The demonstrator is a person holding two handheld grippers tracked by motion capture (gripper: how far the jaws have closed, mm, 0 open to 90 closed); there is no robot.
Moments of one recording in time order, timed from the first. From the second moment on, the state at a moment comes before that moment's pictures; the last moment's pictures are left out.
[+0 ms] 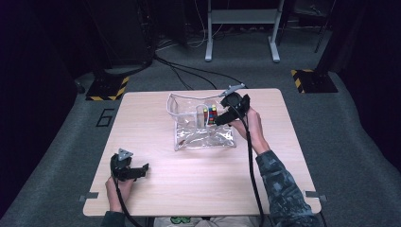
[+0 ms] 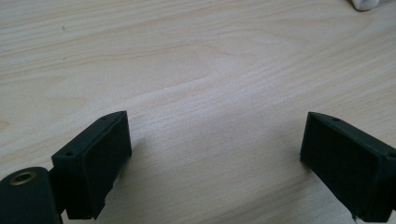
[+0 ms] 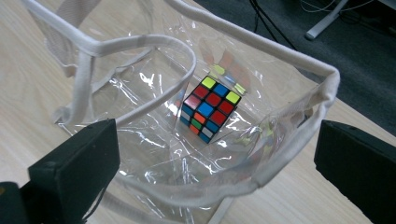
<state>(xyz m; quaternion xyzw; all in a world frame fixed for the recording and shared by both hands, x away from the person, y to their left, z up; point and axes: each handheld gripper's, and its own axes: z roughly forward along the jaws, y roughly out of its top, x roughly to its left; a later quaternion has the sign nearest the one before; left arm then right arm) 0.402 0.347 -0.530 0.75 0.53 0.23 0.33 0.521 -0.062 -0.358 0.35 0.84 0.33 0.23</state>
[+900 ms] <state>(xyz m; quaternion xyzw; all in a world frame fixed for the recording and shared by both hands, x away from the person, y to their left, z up) 0.402 0.346 -0.531 0.75 0.53 0.23 0.33 0.463 -0.117 -0.378 0.38 0.82 0.35 0.25</state>
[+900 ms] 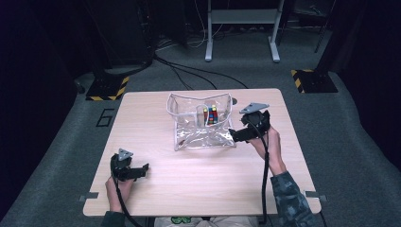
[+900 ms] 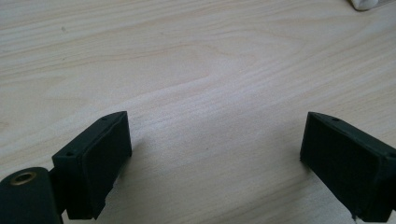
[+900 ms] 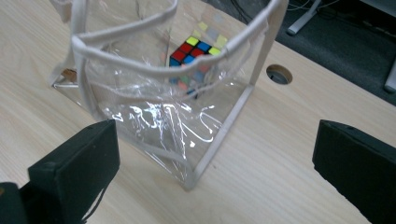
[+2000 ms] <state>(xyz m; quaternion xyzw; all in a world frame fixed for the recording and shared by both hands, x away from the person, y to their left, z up) 0.402 0.346 -0.531 0.75 0.53 0.23 0.33 0.414 -0.185 -0.483 0.47 0.79 0.29 0.25</state>
